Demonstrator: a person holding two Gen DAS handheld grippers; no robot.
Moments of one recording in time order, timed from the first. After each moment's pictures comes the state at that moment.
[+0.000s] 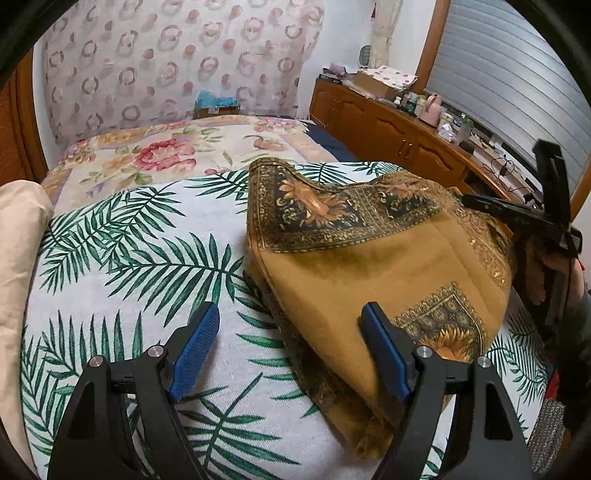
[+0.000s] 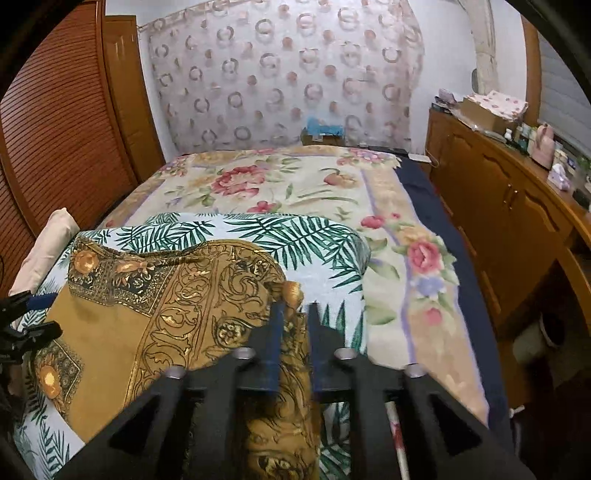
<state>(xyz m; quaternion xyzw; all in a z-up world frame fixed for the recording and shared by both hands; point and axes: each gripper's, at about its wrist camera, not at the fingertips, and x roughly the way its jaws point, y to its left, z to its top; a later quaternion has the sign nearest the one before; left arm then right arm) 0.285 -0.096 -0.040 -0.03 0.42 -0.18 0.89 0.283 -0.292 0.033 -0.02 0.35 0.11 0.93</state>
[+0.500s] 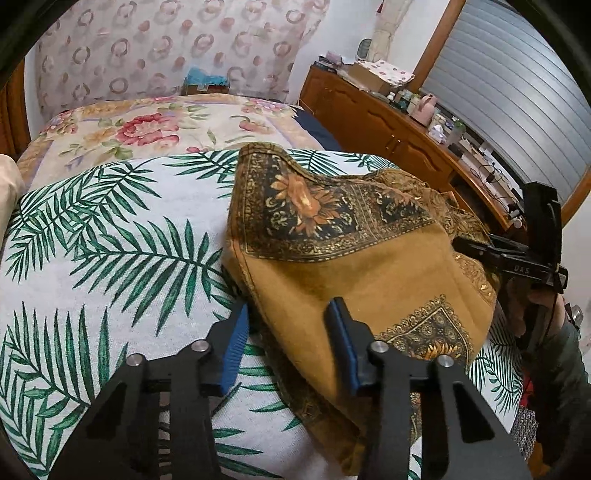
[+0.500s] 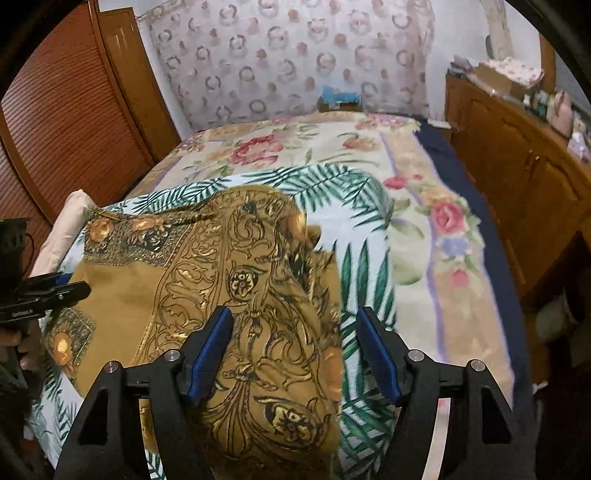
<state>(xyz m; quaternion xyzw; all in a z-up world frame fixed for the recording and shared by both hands) 0.296 -0.100 -0.048 -0.08 0.46 -0.22 0.86 0.286 -0.307 0.015 0.02 0.41 0.16 0.90</state>
